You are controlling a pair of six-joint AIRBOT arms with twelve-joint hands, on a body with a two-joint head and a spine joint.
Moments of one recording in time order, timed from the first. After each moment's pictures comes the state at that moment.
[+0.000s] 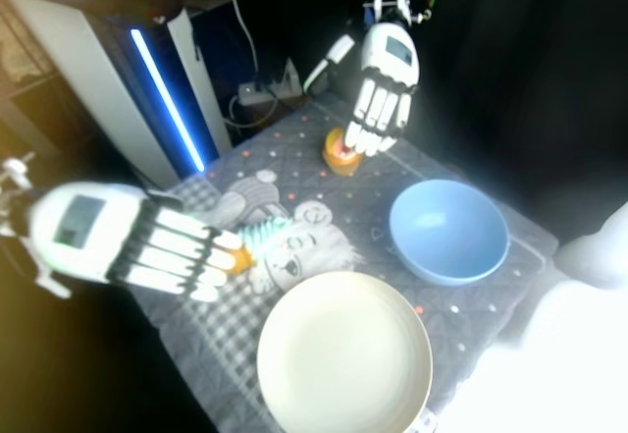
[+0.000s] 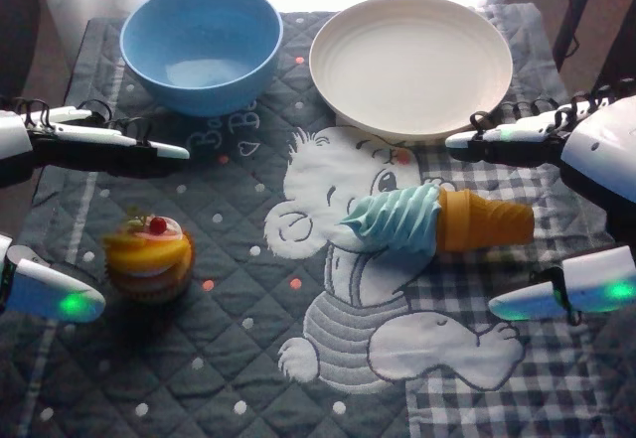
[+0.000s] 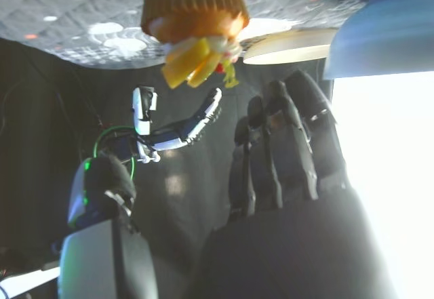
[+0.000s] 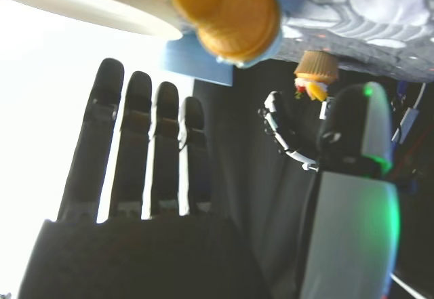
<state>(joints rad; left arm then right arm) 0.88 -0.81 1.07 0.48 -0.81 0.32 -1.11 -0.80 0.92 0.11 0.98 -0.79</state>
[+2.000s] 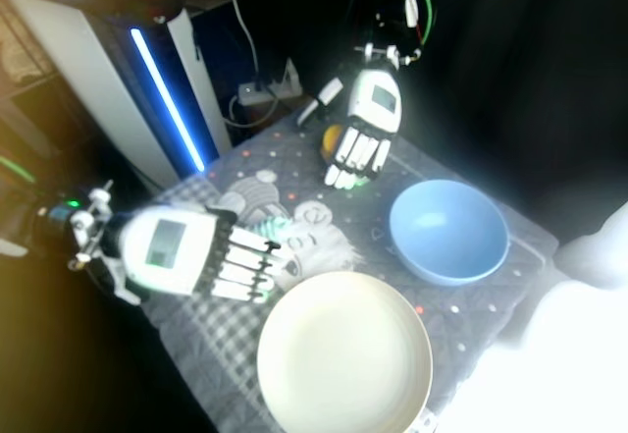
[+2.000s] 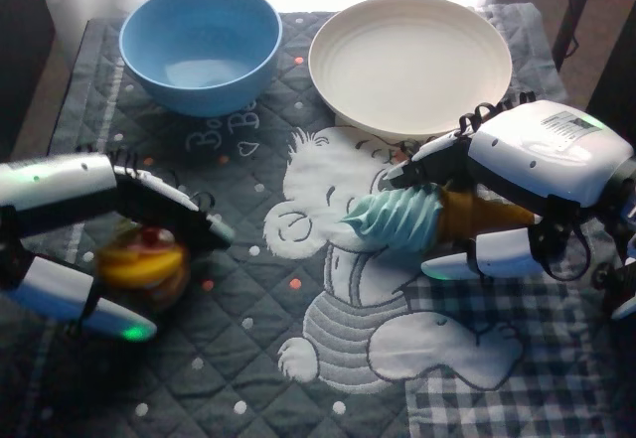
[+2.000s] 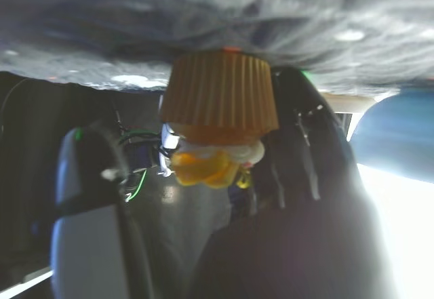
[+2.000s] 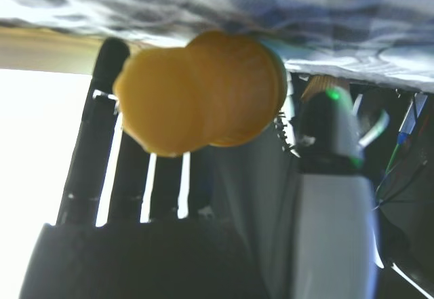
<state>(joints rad) 0.88 -0.99 1.18 0.57 -0.72 0.18 -0.97 -1.02 1.09 0.09 0.83 -0.78</state>
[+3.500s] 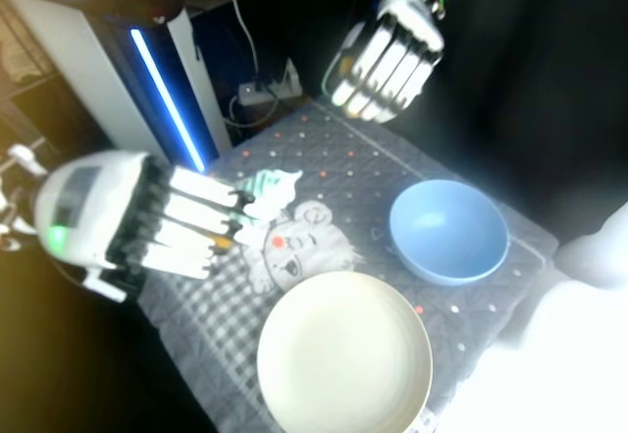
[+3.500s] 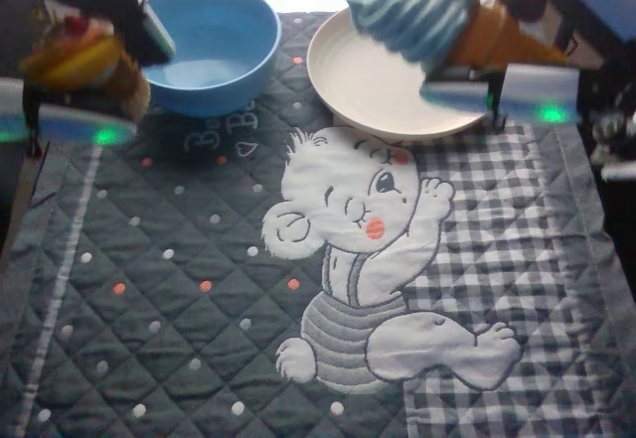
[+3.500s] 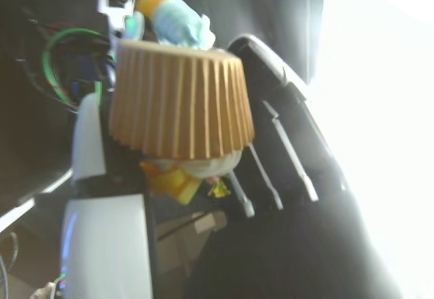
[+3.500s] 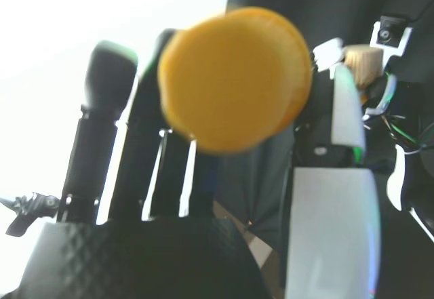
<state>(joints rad) 0.70 -0.91 1.19 0.31 -1.07 0.38 -0.82 -0.90 1.02 0.15 1.19 -0.86</state>
